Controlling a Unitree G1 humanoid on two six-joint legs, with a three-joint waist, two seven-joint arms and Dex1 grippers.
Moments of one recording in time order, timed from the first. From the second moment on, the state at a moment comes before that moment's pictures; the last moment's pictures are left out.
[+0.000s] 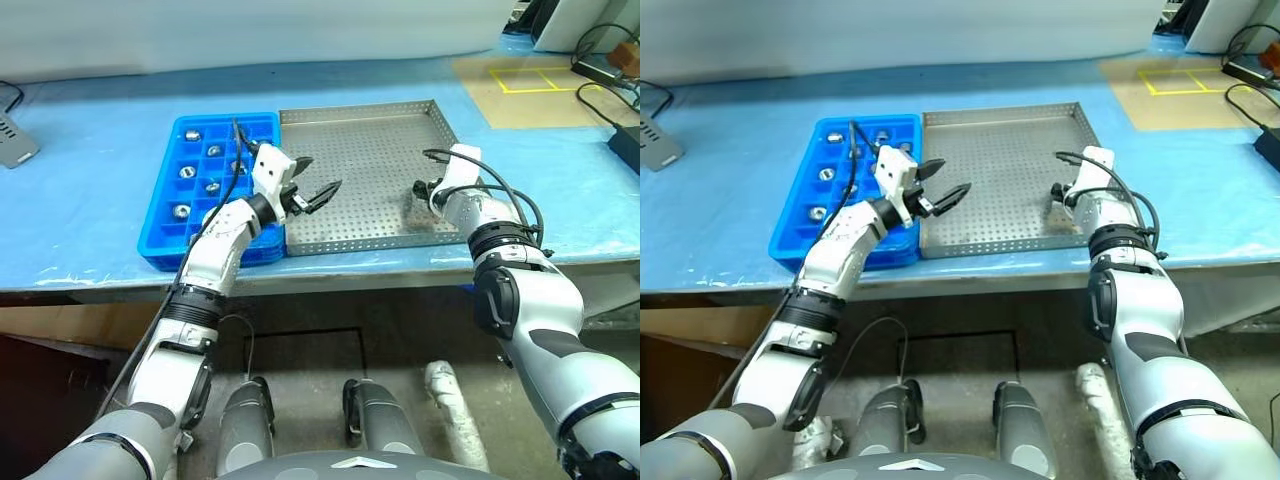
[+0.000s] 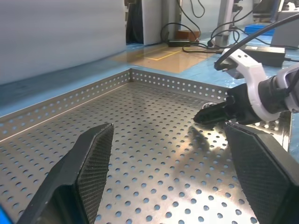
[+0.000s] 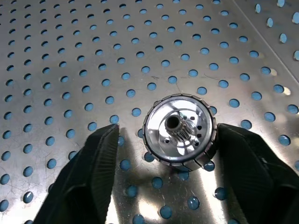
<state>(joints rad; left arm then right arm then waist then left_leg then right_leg) -0.67 0.20 -0.05 0.29 -0.24 0.10 -0.65 -1.12 -0.36 -0.30 1.17 0.16 0.42 0.02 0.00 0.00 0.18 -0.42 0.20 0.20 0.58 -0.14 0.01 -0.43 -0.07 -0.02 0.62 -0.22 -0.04</state>
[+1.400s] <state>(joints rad) -0.37 0.42 0.17 -0.14 -0.26 0.29 -0.44 -1.01 -0.22 0.15 0.82 0.05 0.19 1.12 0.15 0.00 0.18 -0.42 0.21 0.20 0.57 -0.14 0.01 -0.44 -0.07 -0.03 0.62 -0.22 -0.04</state>
